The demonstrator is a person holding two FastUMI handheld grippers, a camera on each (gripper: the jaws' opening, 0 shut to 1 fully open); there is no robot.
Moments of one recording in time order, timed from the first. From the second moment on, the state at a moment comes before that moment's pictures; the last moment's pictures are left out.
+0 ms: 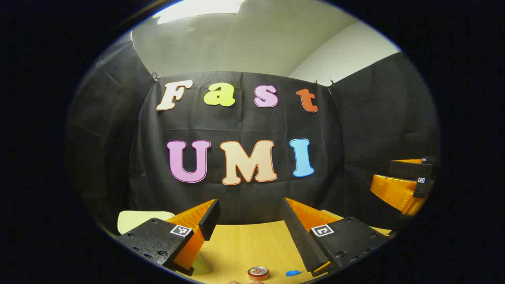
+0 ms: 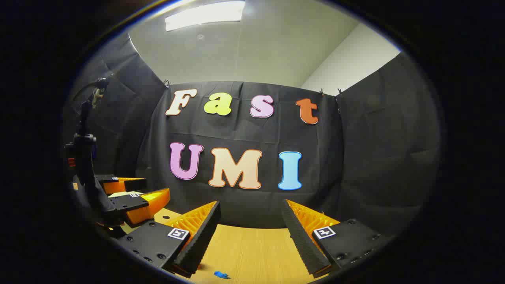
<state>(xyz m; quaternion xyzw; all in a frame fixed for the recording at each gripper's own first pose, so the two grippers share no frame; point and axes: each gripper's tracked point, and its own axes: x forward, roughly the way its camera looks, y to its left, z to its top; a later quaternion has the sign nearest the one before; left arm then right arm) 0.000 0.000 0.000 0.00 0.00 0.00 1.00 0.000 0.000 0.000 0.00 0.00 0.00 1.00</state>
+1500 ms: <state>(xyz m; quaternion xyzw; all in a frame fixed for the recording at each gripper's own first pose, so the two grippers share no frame) -0.002 0.042 -0.013 0.02 0.01 0.06 1.00 0.023 0.006 -0.017 0.04 0.02 0.02 1.00</state>
